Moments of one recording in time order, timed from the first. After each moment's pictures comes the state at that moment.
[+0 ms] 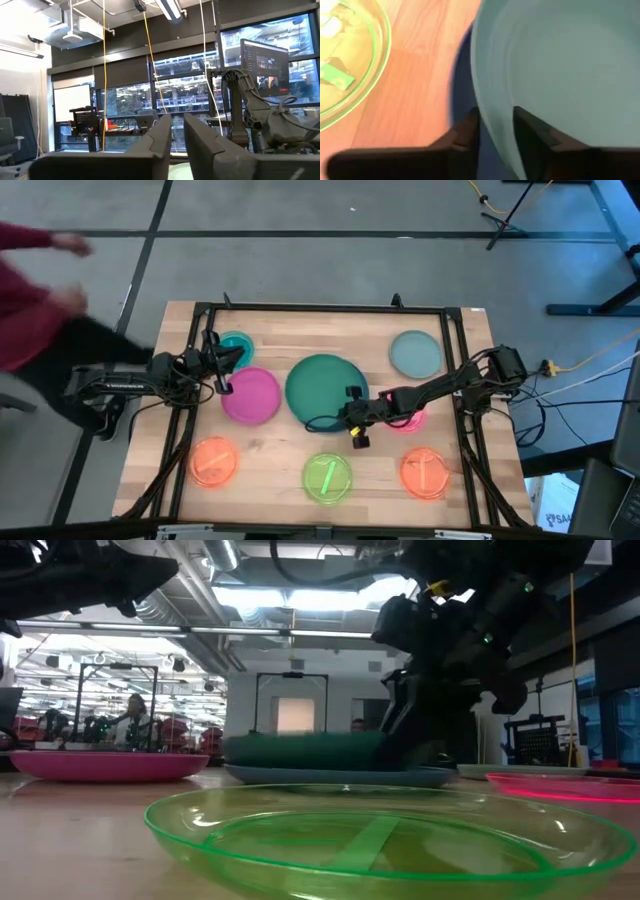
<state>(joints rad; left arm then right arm) 0.11 0.28 0.01 0.72 -0.22 0.19 0.22 1.73 0.87 -0.01 0.11 -0.02</state>
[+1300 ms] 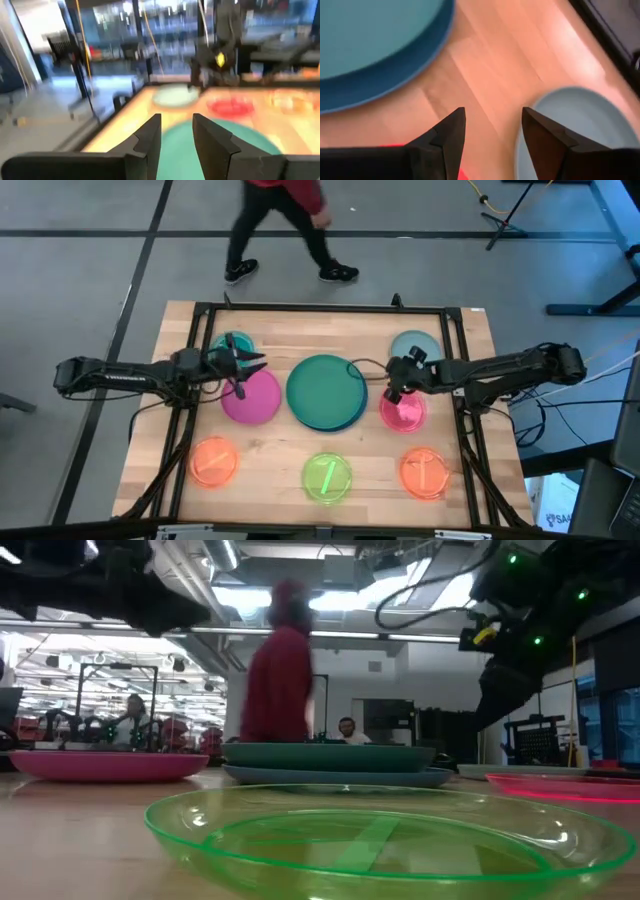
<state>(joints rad) 0.11 0.58 0.21 0.31 -0.21 0.08 -0.02 1.18 0.59 -0.48 0.49 0.34</state>
